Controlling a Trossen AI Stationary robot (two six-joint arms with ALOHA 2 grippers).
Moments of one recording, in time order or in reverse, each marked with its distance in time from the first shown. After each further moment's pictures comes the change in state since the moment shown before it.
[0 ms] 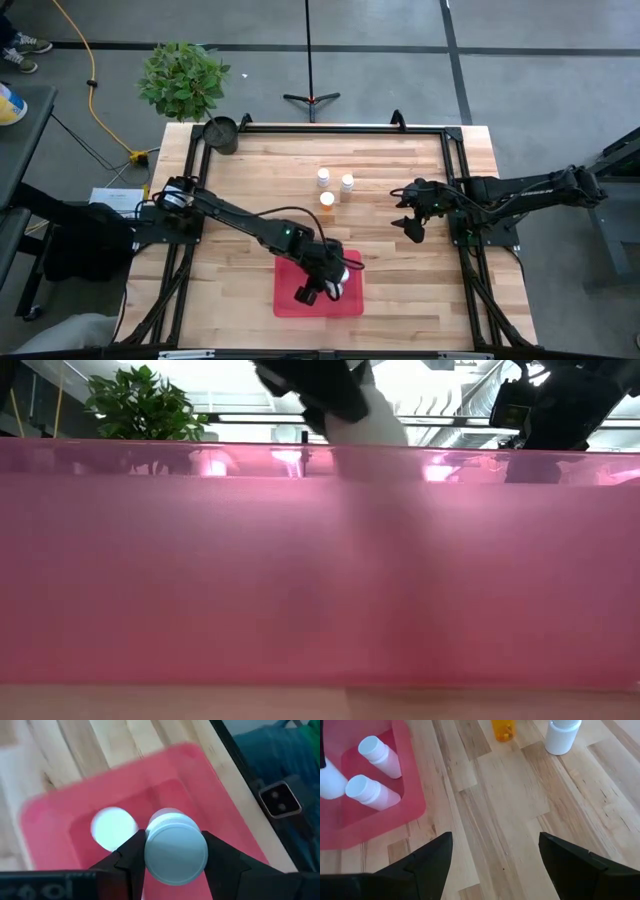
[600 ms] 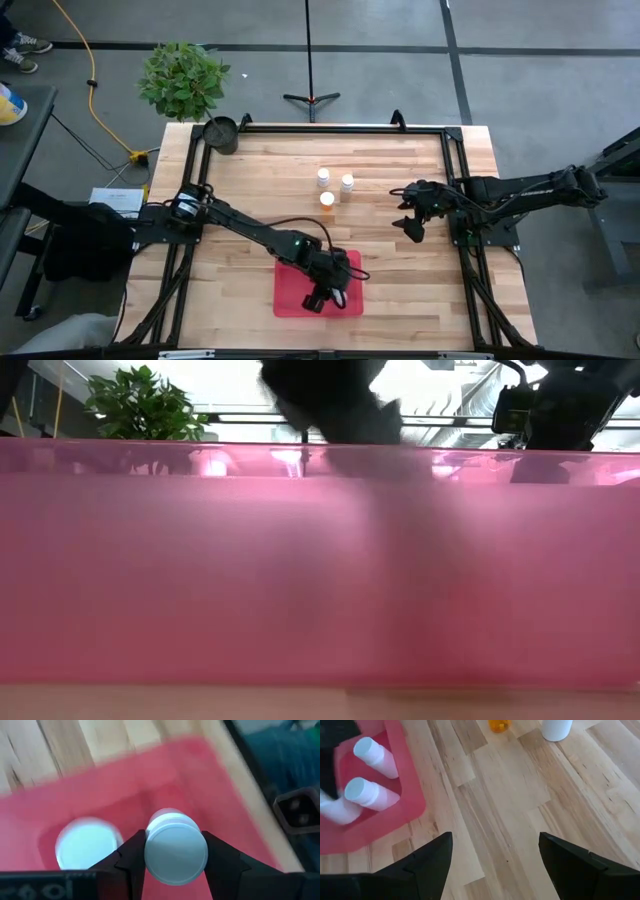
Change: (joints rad) left arm -0.018 0.109 0.027 0.093 -0.005 -0.052; right arm 0.000 0.000 0.000 -0.027 -0.011 0.078
